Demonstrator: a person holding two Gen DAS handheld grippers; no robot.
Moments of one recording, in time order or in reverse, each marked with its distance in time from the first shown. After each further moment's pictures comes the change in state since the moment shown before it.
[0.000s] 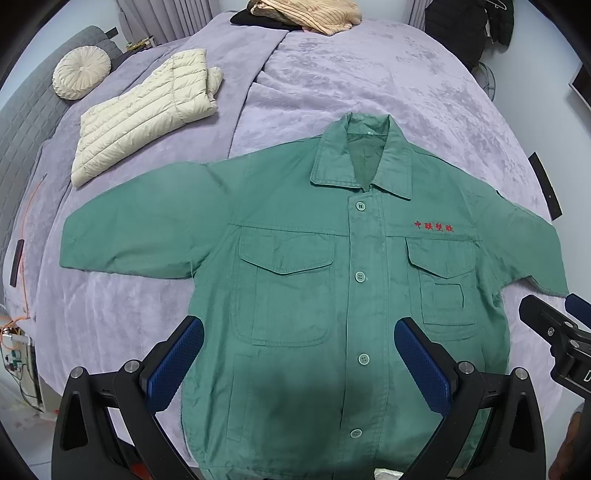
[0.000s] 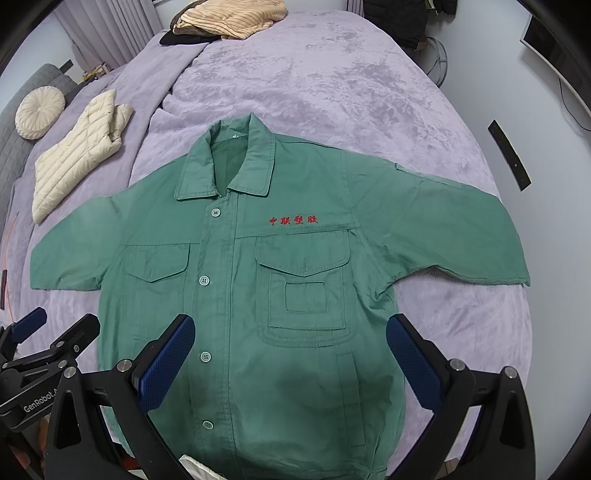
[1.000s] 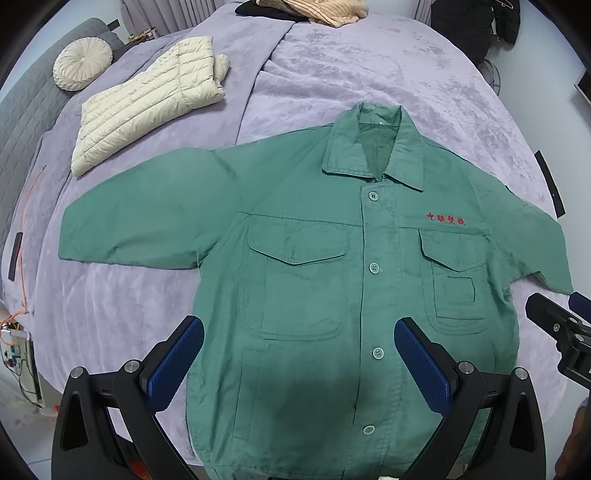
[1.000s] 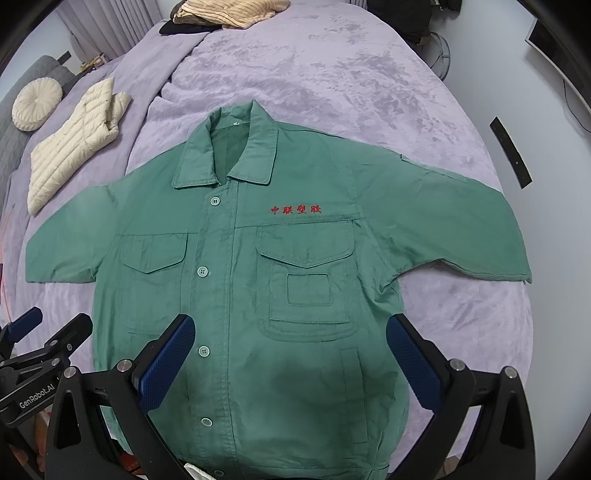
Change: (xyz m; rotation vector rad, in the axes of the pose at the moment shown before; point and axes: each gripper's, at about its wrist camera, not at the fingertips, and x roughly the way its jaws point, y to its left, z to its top) left arm 0.013 0.017 -0.004 -0.013 0.031 -0.001; right arm 0.011 0.007 -0.004 -0.019 0.040 -0.015
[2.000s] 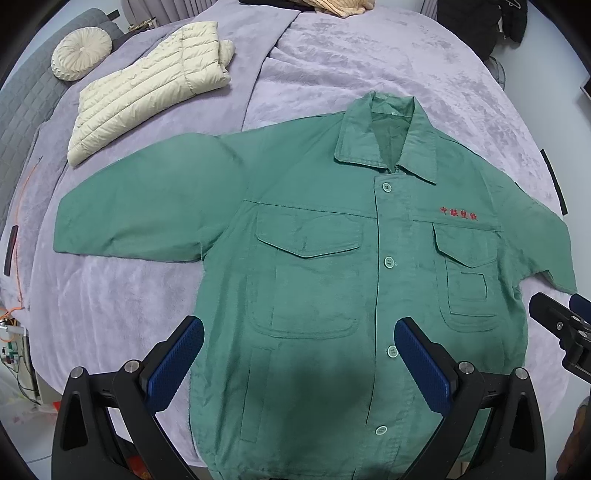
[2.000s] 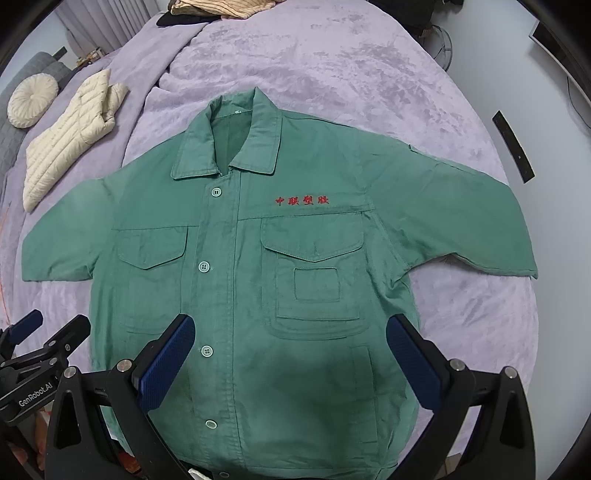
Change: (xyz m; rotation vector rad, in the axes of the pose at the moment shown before) left arm 0.019 0.017 -0.001 -0.008 0.034 -0.011; right arm 0.017 0.011 0.000 0.010 0.037 -0.004
